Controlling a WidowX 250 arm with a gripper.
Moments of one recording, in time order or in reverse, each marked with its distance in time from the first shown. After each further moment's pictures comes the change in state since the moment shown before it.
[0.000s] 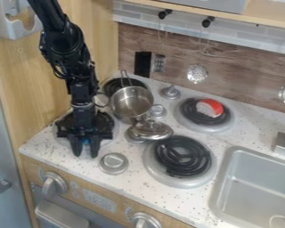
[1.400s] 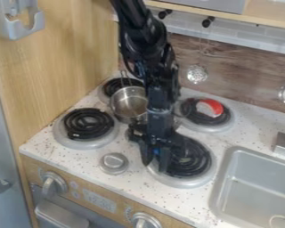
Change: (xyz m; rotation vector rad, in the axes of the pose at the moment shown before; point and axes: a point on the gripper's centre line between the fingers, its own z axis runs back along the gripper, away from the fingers) arm -0.040 -0.135 0.007 -0.030 0.038 -0.406
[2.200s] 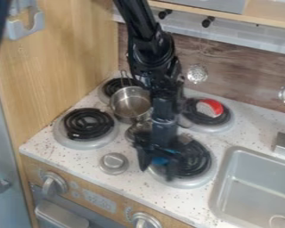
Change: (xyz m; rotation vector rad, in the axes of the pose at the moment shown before) arm -0.009 -0.017 0.003 0.008 -0.029 -0.053
